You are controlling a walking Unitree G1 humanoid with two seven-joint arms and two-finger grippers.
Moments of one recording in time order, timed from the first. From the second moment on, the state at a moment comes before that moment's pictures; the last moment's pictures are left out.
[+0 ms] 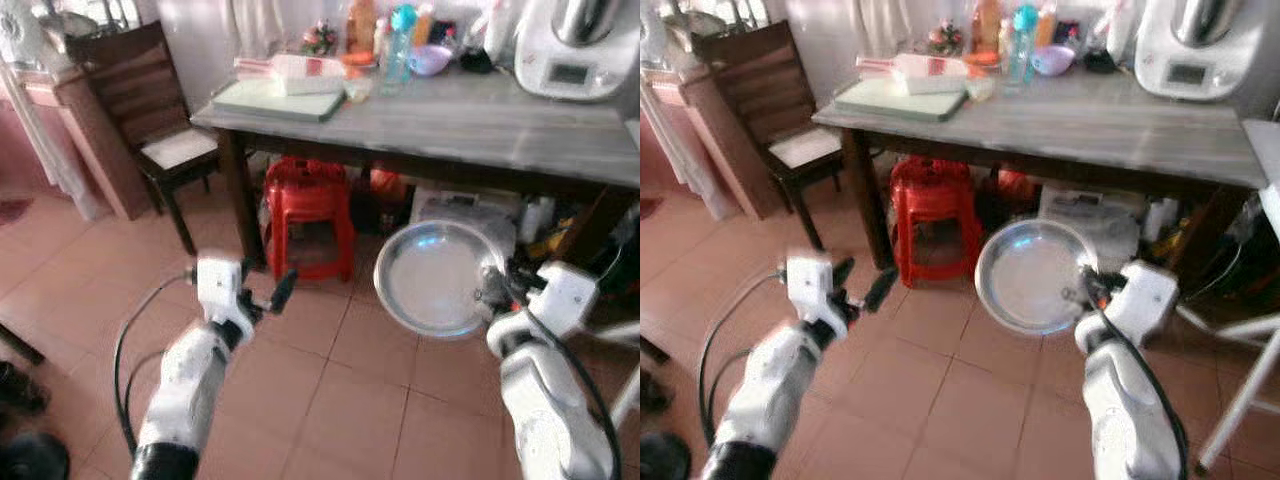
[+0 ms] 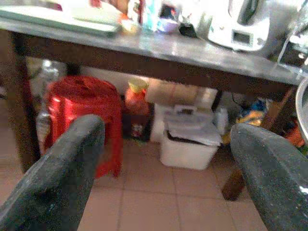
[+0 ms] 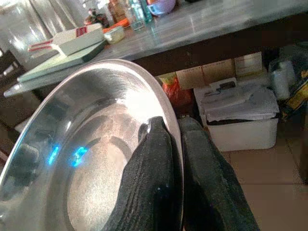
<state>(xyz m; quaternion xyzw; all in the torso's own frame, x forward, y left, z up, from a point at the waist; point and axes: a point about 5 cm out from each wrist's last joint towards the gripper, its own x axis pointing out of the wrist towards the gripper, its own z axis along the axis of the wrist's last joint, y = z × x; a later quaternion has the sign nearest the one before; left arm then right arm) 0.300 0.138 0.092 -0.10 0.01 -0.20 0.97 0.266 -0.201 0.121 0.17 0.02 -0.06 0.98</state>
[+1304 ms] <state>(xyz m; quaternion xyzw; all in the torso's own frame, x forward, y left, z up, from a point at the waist) 0.294 0.127 0.097 -0.12 -0.01 -0.22 0.97 0.253 -0.211 0.122 0.13 0.01 -0.08 0.99</state>
